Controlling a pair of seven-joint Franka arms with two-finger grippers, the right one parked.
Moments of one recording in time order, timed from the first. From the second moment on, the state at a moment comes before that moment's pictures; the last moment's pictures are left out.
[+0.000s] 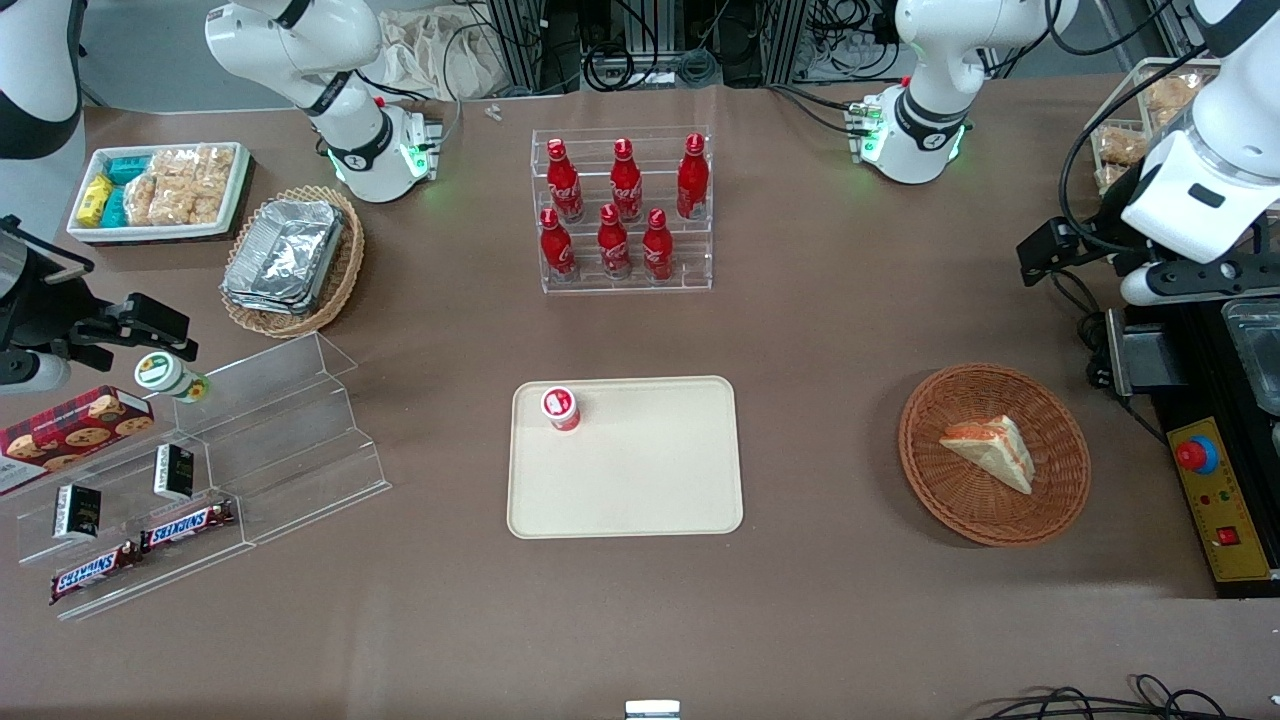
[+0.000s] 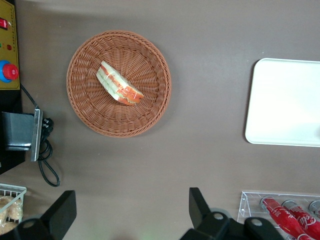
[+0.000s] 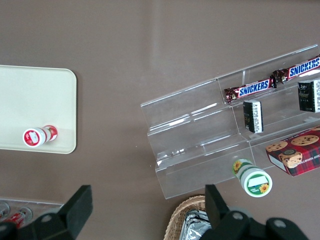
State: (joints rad) arm -0.01 -0.03 -0.14 -1.57 -0.02 1.54 -0.23
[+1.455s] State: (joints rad) arm 0.09 0.34 -0.11 -1.59 -0.02 1.78 -0.92
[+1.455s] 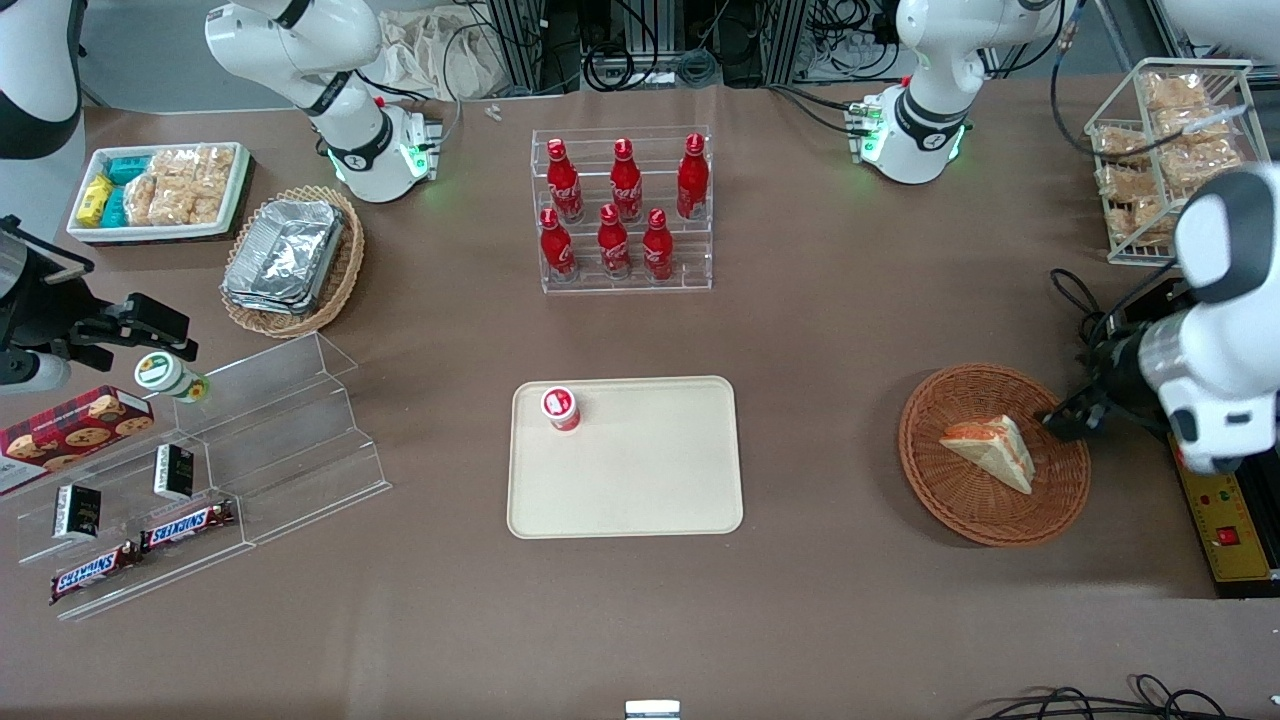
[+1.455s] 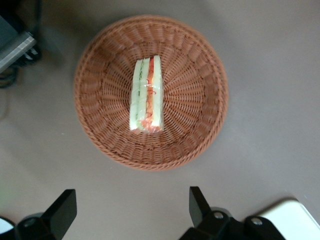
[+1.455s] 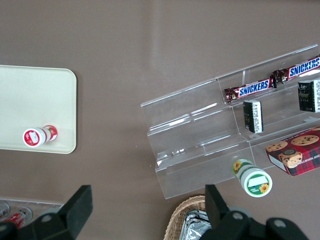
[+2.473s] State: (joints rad) arm 0.09 0.52 -0.08 -1.77 0.01 2.13 -1.04
